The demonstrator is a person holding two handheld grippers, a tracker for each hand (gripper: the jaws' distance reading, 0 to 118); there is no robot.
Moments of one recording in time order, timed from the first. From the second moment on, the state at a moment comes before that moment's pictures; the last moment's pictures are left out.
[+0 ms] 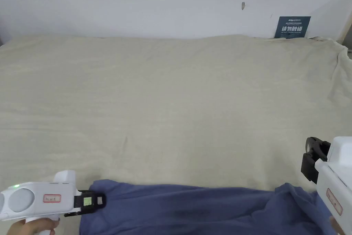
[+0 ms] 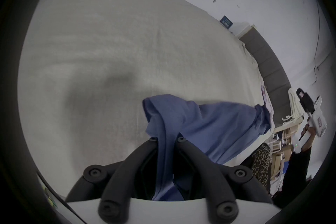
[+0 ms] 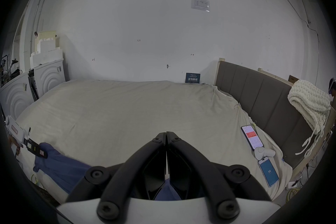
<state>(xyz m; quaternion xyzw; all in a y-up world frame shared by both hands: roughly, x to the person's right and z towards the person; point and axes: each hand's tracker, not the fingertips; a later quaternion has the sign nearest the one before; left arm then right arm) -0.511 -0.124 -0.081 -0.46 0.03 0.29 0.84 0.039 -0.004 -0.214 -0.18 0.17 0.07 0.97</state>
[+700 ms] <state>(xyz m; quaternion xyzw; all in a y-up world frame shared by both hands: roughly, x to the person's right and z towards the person) -0.416 -0.031 -0.107 -0.46 0.04 0.23 0.86 0.062 0.006 -0.200 -0.16 0.19 0.04 0.97</state>
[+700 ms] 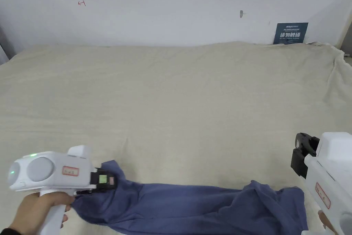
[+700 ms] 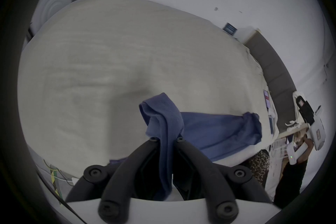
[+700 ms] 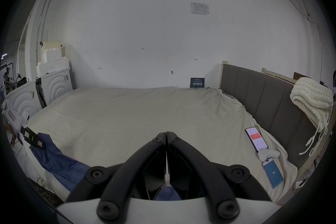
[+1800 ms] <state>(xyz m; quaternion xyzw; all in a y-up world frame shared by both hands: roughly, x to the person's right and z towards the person) -0.204 -0.087 -0.204 -0.52 -0.02 0.16 0.84 0.107 0.007 -0.191 -0.16 0.16 0.02 0.97</state>
